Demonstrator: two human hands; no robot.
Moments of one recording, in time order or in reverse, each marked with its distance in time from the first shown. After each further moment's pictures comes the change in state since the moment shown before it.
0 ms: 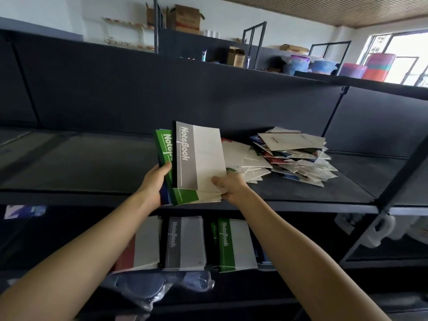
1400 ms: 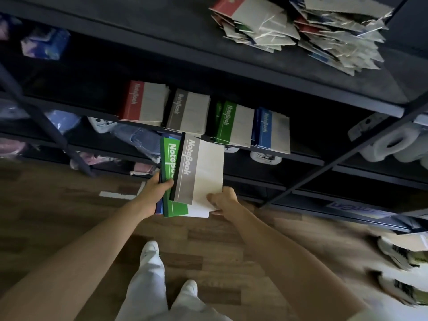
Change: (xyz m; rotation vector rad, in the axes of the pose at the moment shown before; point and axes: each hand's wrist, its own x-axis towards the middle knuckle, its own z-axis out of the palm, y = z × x) left_hand -0.203 -0.266 -0.057 0.252 0.138 -0.420; right_hand -0.158 0.289 -0.106 -0.595 -0.008 0.563
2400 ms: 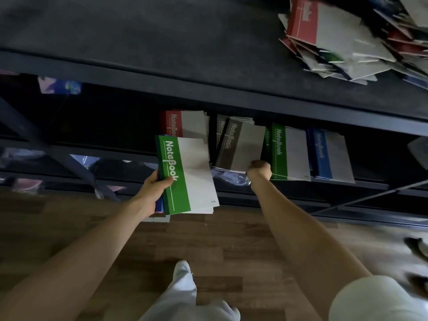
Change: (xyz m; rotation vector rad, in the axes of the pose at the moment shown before) left_hand 0.138 0.132 -0.159 -0.005 0.071 -0.139; right_hand 0.110 -0.210 0.069 0.077 0.434 -0.007
